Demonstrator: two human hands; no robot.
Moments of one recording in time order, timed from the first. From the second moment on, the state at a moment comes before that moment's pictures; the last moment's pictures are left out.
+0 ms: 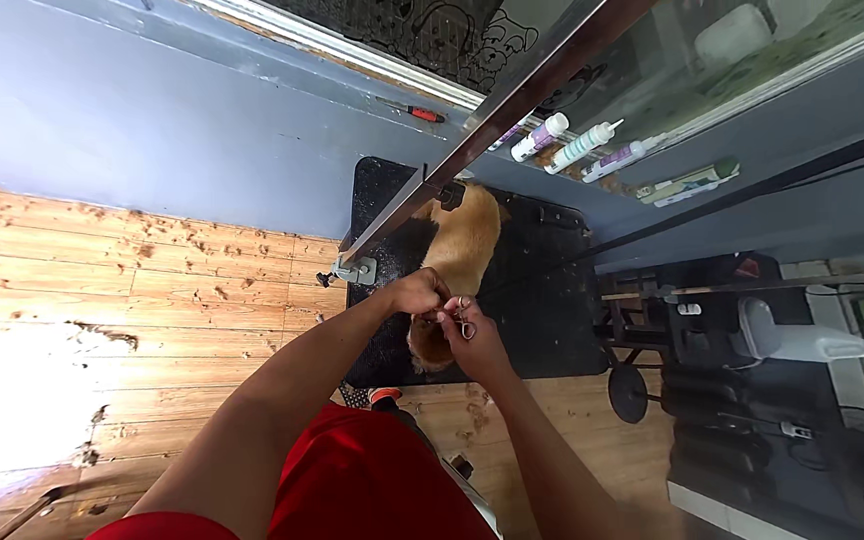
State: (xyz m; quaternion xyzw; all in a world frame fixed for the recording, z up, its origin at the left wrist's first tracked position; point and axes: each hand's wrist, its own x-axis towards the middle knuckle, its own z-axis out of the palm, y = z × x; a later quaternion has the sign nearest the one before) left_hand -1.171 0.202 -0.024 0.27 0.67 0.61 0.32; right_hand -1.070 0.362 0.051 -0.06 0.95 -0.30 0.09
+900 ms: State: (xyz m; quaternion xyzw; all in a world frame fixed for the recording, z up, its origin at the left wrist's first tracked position) left_hand -1.151 0.231 -0.034 0.18 0.59 0.70 0.37; right_hand -1.074 0.370 0.078 0.20 0.89 -0.39 0.13
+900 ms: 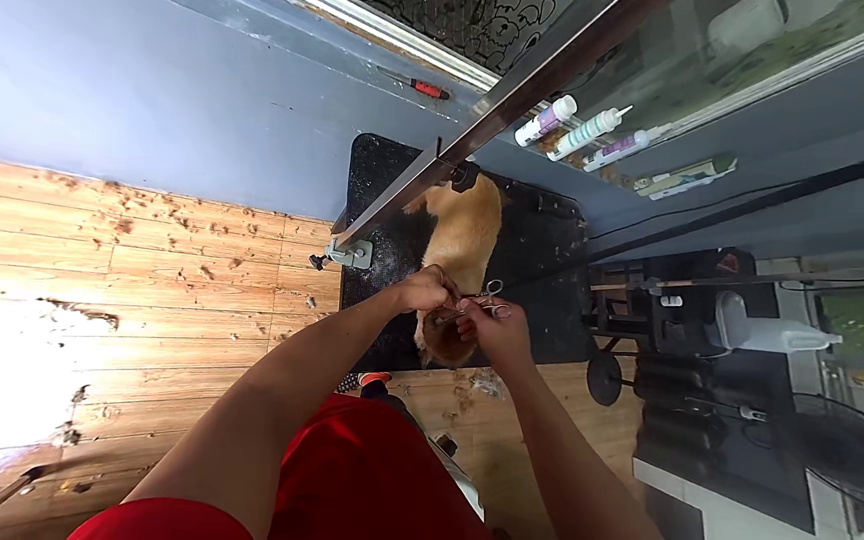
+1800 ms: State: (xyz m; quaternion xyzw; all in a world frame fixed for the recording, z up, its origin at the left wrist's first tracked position) left_hand -1.142 0.250 -0.001 0.30 0.68 0.59 0.32; right_hand -1.010 0.413 0.073 -0.22 0.93 -0.28 -0.09
